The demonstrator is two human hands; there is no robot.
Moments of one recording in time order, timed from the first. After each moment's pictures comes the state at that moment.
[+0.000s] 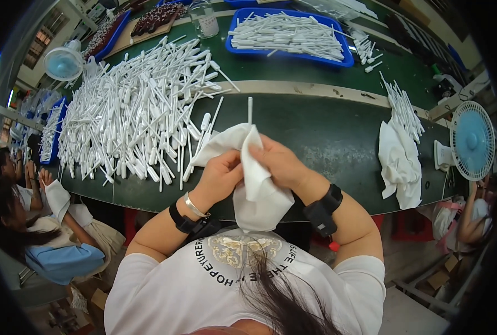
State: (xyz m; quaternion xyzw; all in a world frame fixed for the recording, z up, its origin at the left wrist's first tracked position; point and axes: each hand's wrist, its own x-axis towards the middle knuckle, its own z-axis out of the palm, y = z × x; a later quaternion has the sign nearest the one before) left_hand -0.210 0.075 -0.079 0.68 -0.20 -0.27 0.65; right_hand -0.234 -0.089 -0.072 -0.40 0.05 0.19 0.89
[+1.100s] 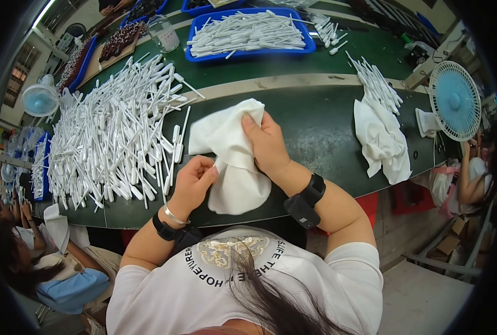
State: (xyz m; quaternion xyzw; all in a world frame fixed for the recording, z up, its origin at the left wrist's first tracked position) left_hand -0.204 0.082 -0.081 0.63 -0.19 -0.33 0.68; right_hand -0.225 -0.105 -0.069 -0.42 0.07 -0.09 0.90
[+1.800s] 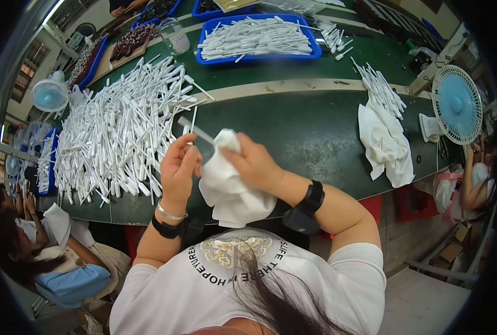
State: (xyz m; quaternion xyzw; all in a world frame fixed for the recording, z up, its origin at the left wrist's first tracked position) left_hand -0.194 0.089 -0.051 0.66 -0.22 -0.09 0.72; right_hand -0.246 -0.081 -0.061 -0.79 0.00 -0.03 0.62
